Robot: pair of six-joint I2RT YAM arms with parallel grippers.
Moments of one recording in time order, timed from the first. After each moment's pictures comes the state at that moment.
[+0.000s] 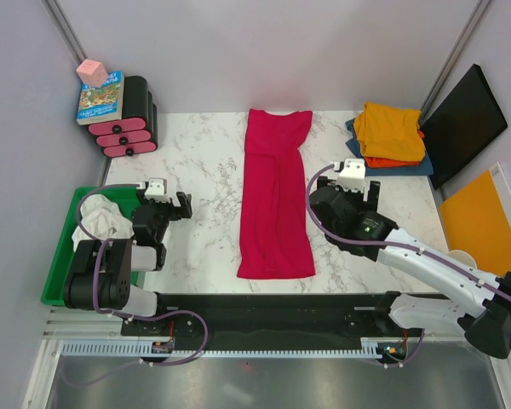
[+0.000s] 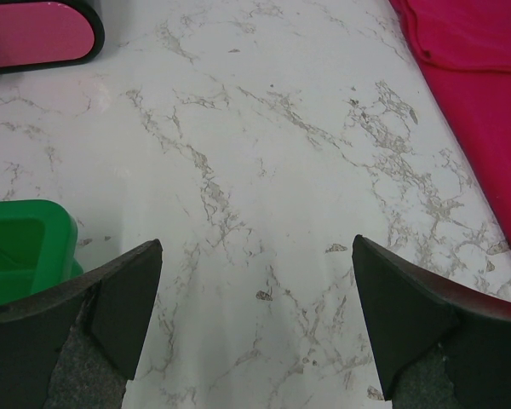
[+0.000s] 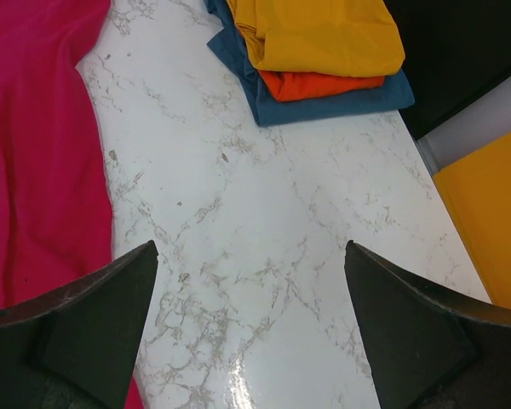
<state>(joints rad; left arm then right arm) 0.02 1.44 0.22 1.09 0.14 -0.04 0.86 1.13 0.94 -0.55 1.11 0.50</state>
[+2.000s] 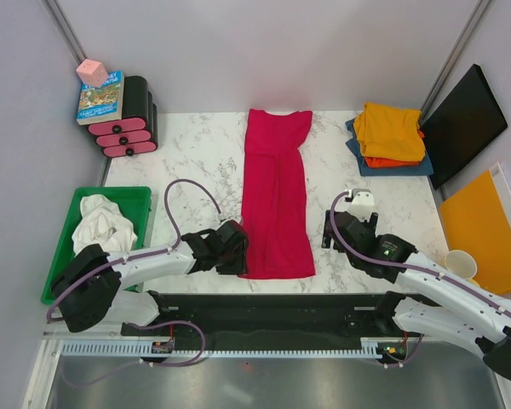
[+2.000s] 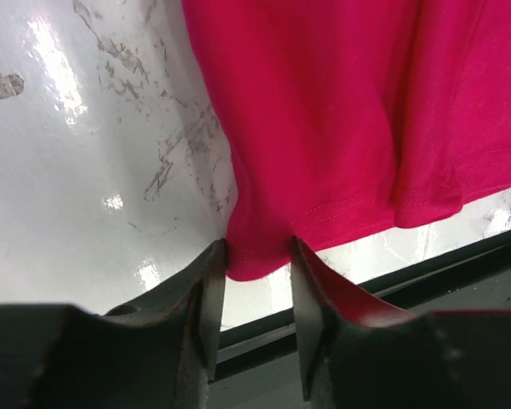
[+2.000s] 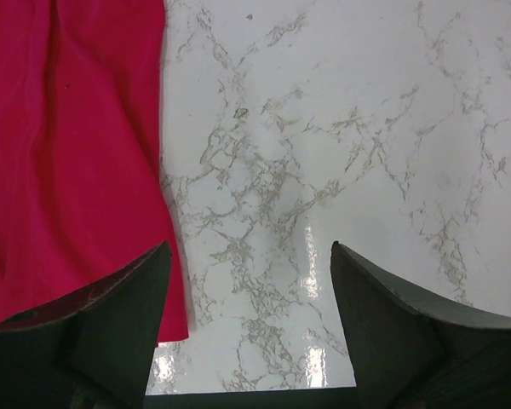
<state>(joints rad) -0.91 1.31 0.61 -0.37 -0.05 -0.83 0.85 0.89 0.71 -0.70 0.65 0.72</state>
